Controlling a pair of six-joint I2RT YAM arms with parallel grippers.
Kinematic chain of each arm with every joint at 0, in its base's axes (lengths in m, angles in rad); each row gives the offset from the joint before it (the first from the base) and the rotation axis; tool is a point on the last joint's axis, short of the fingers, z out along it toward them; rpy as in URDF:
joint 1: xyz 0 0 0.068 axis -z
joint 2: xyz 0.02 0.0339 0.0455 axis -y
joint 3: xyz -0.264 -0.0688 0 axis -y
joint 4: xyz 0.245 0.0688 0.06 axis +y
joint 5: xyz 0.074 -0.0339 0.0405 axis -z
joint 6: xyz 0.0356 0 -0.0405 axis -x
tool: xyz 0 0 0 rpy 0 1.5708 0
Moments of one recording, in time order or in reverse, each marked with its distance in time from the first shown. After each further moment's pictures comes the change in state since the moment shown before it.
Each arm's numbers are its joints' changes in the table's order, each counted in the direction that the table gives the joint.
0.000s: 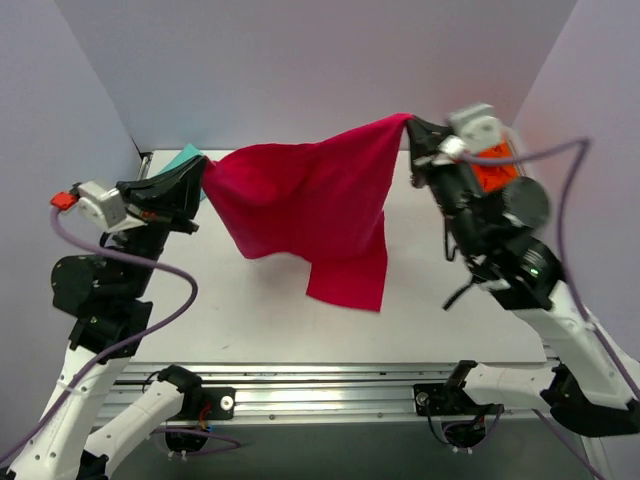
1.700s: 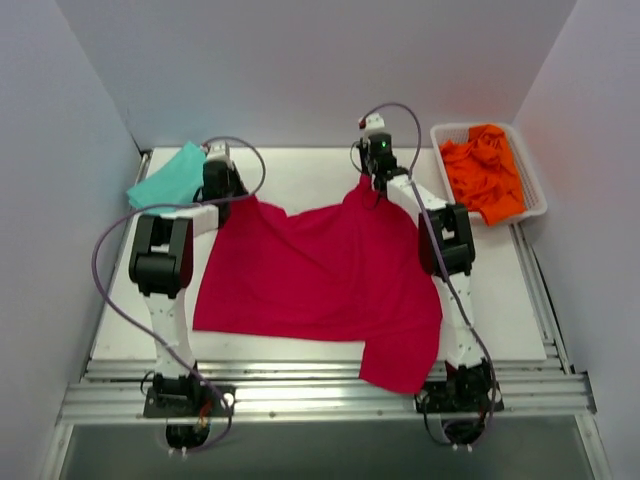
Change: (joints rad) left arm -0.306 -1.359 0.208 -0.154 -0.135 0.124; right arm 0.578 -1.223 0.308 -0.200 -0.312 -0.327
